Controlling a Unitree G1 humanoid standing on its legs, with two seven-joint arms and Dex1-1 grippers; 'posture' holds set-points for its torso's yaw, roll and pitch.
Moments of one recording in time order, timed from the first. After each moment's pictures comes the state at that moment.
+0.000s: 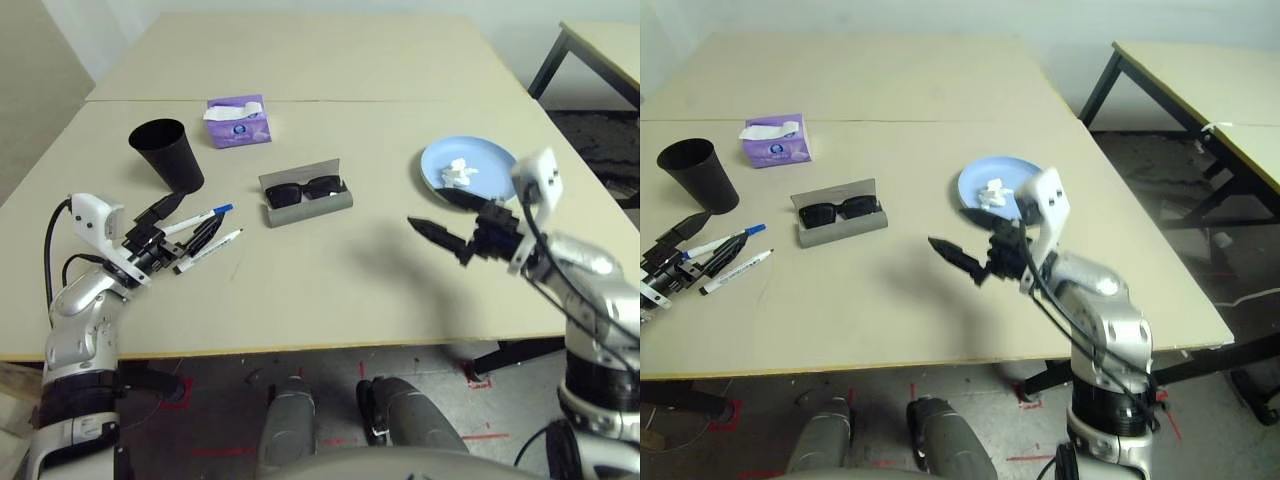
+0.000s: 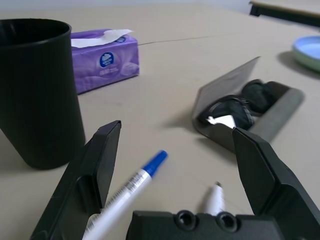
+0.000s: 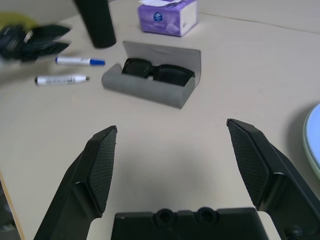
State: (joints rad) left arm -0.21 0.62 0.37 0.30 -0.42 -0.02 -0.81; right arm -0.14 -0.37 -0.21 -0.39 0.28 0.49 0.98
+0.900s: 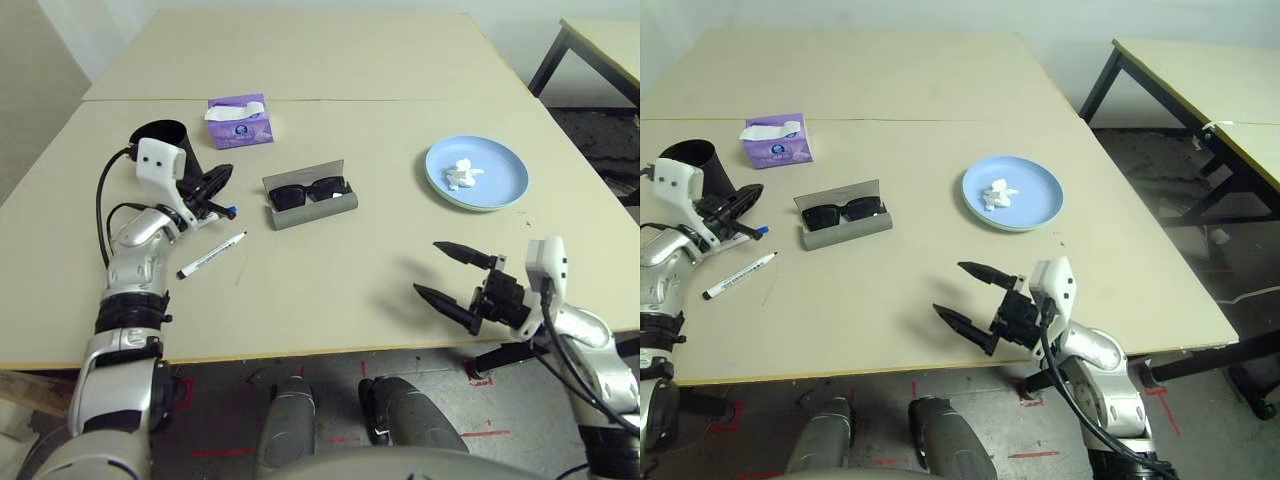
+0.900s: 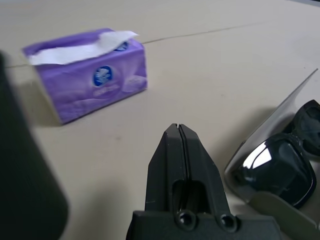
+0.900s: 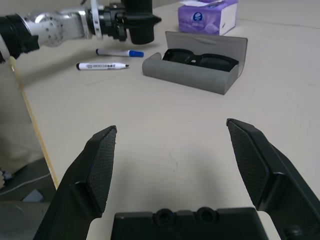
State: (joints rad) left arm -0.60 0.53 0.21 0.66 -0.23 -0.05 -0.66; right arm 0.07 -0.41 -0.10 -0.25 0.44 0.09 1.03
